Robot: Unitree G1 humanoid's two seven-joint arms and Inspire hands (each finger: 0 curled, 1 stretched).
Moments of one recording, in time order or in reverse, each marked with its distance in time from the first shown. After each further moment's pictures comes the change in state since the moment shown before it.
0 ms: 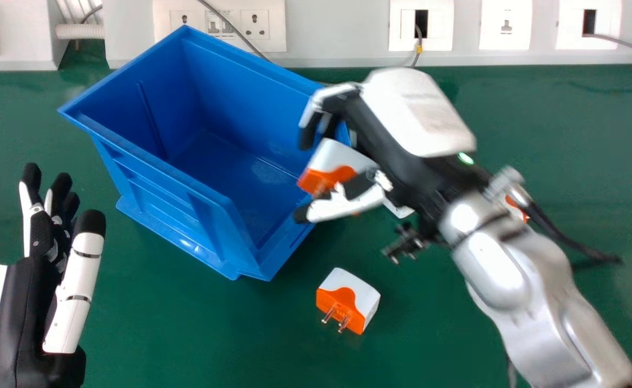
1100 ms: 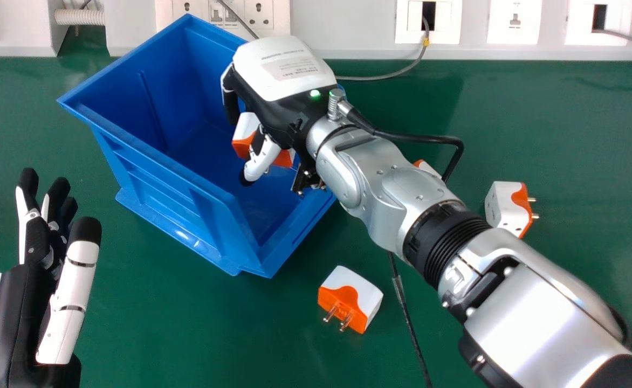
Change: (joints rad) left arm 0.040 0.001 0.006 -0.021 -0.017 -0.029 -0.030; right arm -0.671 0.309 0.215 1.193 -0.081 -0.019 -0.325
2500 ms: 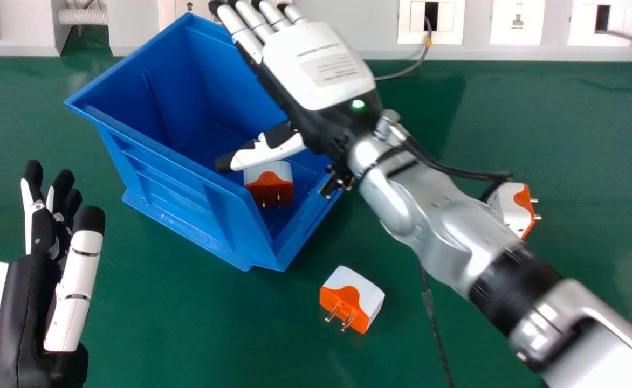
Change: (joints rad) left arm -0.045 -0.011 -0.011 0.004 0.018 0.040 0.032; right arm 0.406 -0.306 0.002 -0.758 -0.016 -0.040 -0.069
